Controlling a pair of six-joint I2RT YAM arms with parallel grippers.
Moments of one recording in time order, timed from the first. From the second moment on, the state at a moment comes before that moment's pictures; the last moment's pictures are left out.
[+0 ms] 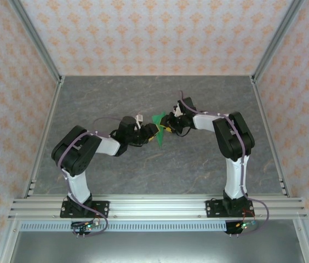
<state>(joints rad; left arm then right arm) -0.47 1.82 0.72 0.62 0.44 -1.19 0.40 2.04 1.21 -0.11 -0.59 0.84</state>
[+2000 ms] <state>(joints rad) -0.37 2.05 0.98 0.48 0.53 -1.18 0.40 2.05 1.23 -0.13 -0.58 0.82</state>
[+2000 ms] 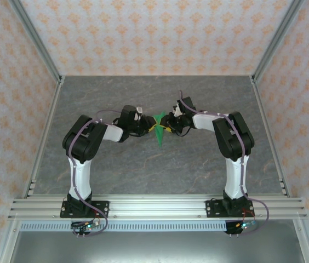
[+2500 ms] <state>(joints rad) -0.37 2.05 0.99 0.48 0.53 -1.17 0.40 2.05 1.23 -0.13 -0.59 0.81</state>
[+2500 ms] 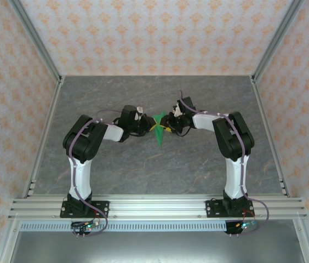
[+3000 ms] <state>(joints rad) -0.37 2.05 1.00 0.42 0.52 -1.10 0.38 2.03 1.32 -0.22 -0.56 0.79</state>
